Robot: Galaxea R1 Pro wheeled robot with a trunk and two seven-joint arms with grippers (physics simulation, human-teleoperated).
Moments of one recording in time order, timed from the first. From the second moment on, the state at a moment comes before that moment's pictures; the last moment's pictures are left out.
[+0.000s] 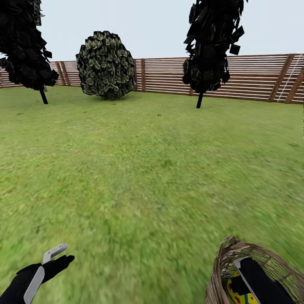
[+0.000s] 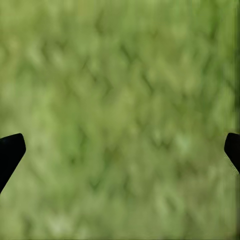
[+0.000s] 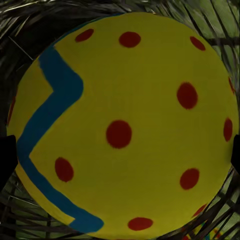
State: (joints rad) left arm -0.38 0.22 0.31 -0.76 0.31 0.52 -0.06; right arm -0.40 -0.23 0.07 -0.75 0.19 0.87 0.12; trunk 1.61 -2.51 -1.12
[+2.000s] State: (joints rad) left arm -0.38 0.22 0.31 -0.76 0.31 0.52 -0.05; right arm -0.40 -0.23 0.07 -0.75 0.19 0.87 0.12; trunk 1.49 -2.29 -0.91
